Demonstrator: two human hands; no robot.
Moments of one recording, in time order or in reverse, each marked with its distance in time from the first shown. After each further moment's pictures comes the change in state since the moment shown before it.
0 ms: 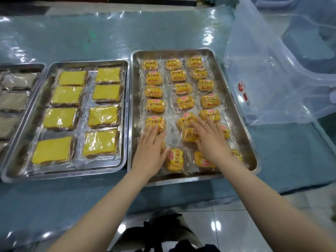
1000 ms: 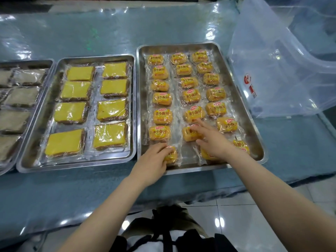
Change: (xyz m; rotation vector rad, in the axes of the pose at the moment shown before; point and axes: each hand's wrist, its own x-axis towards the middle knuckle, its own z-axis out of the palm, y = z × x) left_hand -0.049 -0.021 -0.003 -0.088 -0.181 0.110; right_hand -0.011 -0.011 -0.002 0.297 -0.264 -0.037
